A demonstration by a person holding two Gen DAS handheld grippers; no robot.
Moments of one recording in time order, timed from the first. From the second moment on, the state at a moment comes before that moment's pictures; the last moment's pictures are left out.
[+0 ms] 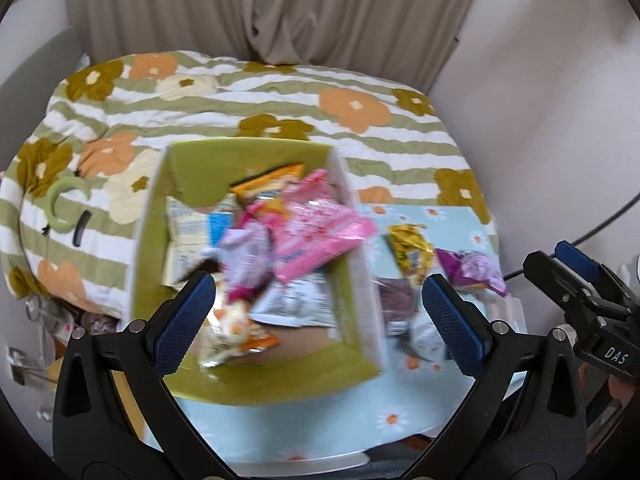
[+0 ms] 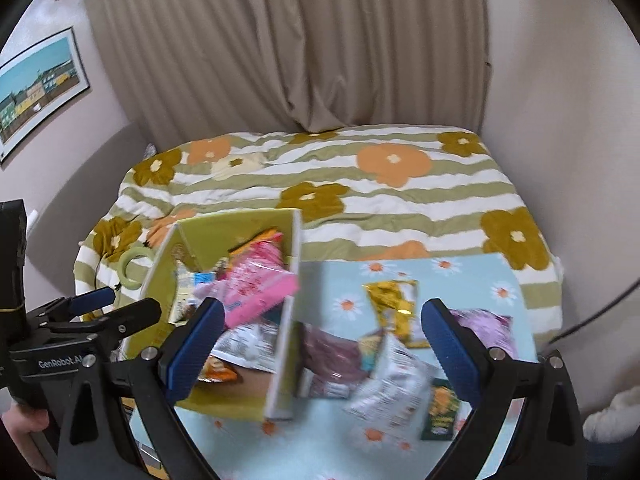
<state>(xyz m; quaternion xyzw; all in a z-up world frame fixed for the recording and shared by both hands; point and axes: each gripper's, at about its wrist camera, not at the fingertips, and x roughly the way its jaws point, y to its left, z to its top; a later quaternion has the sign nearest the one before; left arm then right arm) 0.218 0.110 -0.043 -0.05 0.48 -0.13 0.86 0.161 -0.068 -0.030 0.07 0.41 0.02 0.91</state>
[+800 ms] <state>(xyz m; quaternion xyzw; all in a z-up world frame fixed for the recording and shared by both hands) 0.136 -0.134 -0.169 -0.03 0.53 -0.18 0.83 0.064 -0.283 -0.134 0.06 0.48 -0.04 0.88</state>
